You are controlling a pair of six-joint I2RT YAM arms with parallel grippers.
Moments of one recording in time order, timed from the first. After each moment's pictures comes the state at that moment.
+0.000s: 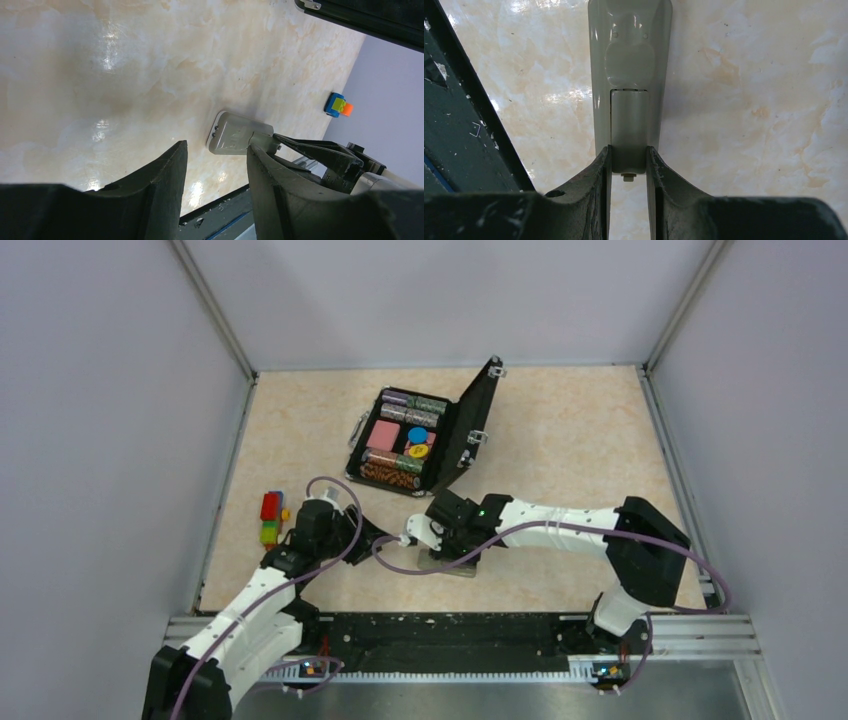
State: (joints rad) left arm -0.34 0.79 0.32 -0.24 0.32 -1.02; right arm 1.07 1.62 1.06 -0.64 -0.07 -0.36
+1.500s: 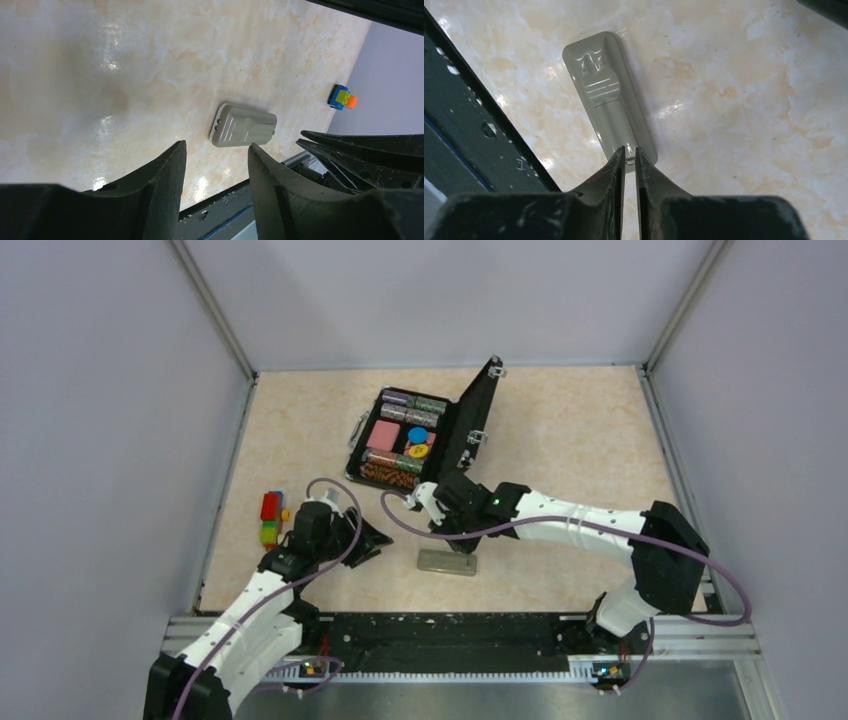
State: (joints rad) left arm -0.34 0.76 0.32 -0.28 0.34 -0.99; right arm 1.02 1.54 1.10 -0.63 -0.06 -0.10
